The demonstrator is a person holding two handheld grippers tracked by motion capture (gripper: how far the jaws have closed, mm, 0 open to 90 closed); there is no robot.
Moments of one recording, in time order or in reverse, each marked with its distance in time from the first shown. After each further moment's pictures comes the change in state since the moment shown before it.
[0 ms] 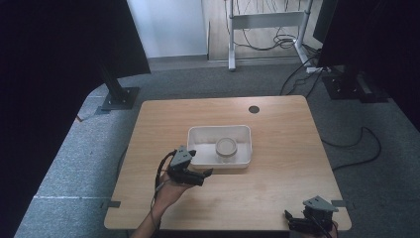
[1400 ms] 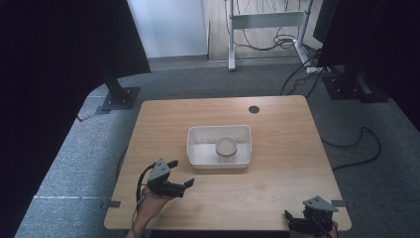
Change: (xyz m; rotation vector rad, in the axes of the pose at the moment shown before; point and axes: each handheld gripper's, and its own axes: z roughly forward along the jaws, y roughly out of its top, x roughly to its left) left arm 0.016 -0.052 -0.045 -0.029 0.031 -0.013; right arm 0.000 0.000 0.000 0.000 -0.001 0.001
